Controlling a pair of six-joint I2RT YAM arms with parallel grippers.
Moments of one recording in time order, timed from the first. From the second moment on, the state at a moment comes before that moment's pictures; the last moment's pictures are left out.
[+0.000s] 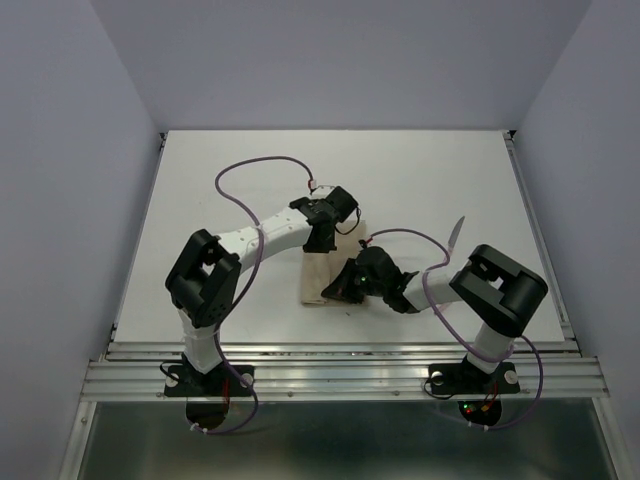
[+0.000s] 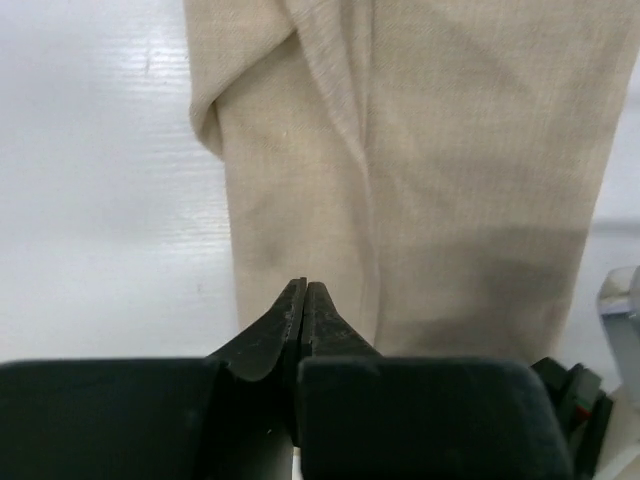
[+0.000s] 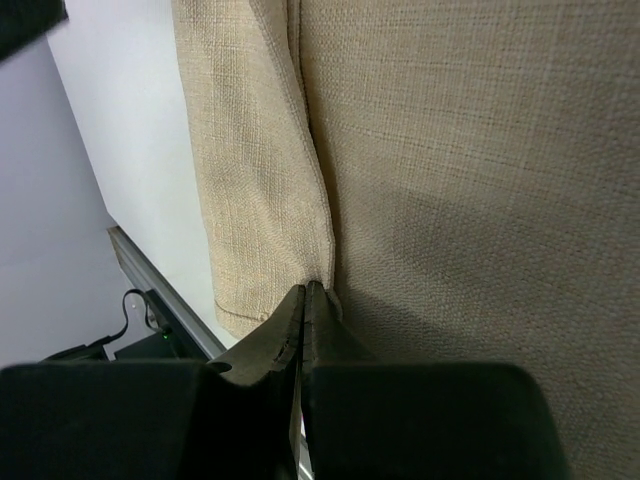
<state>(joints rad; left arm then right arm) -0.80 1.86 1.42 -0.76 -0.37 -0.68 0.83 1.73 0.59 0.52 -0.16 1.17</state>
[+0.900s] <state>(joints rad) -0.78 1.60 1.08 -0.61 -0.22 -0.78 0.83 1.67 0.59 0.42 -0.07 1.14</state>
